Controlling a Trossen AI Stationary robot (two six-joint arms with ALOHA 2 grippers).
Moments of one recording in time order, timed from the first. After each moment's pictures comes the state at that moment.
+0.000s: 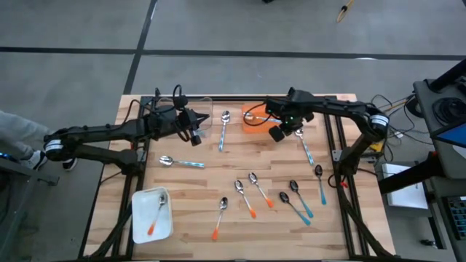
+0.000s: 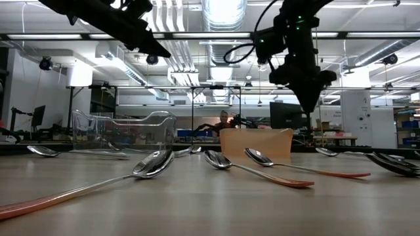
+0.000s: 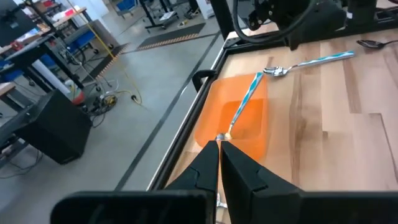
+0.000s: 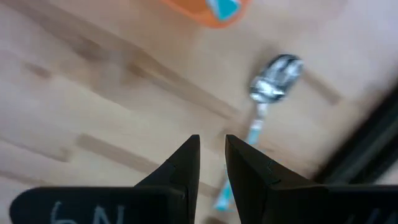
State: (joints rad) left arm 0.28 1.04 0.72 0.00 -0.24 0.32; right arm -0.45 1.66 1.33 -1.30 0.09 0.55
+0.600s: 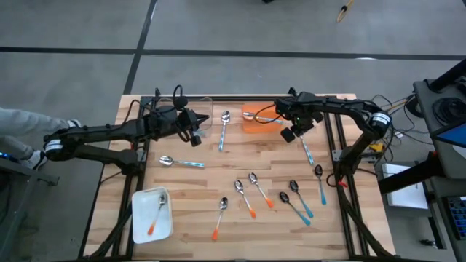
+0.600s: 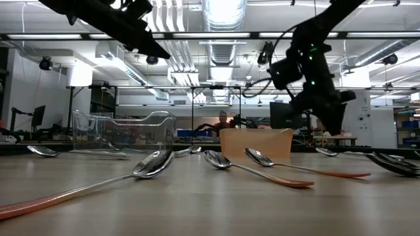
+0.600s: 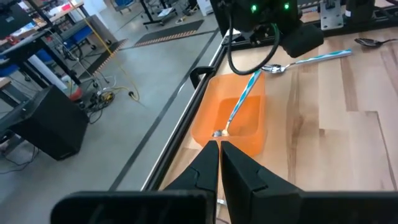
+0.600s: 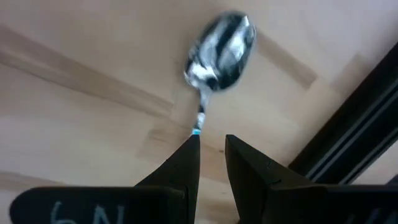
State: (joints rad) left arm 0.28 1.03 0.72 -0.02 -0.24 0.30; right arm -0.62 1.65 1.07 -1.16 0.11 0.44
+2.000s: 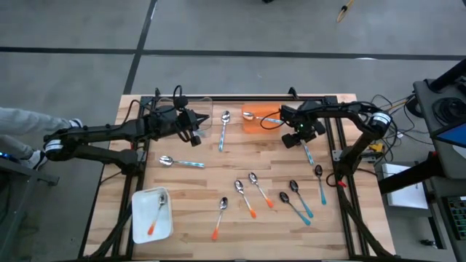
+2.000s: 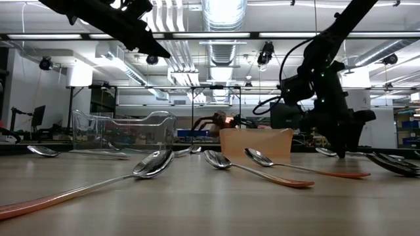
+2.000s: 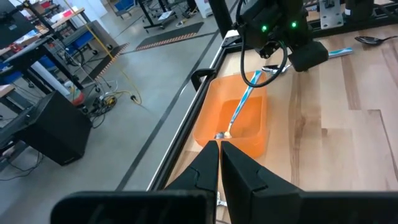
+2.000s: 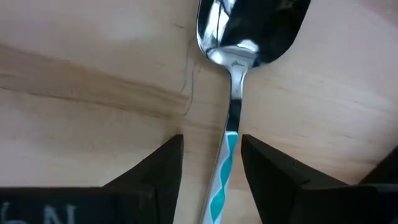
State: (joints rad) left arm 0.28 1.03 0.72 -0.01 -0.24 0.33; right arm -0.64 1.64 0.86 -0.94 -0.02 0.58
